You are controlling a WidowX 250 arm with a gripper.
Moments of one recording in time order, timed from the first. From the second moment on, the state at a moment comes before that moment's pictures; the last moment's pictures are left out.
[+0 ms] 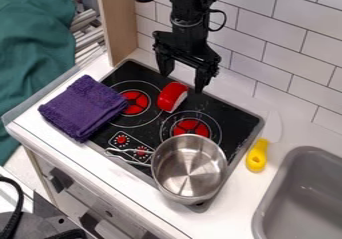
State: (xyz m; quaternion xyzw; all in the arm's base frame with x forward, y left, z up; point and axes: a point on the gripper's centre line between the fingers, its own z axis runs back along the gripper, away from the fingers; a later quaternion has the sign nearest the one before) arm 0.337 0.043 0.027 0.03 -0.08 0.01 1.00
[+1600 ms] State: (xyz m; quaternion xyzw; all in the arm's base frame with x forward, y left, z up) arm 0.244 -0.077 -0.042 -0.06 -0.01 0.06 1.00
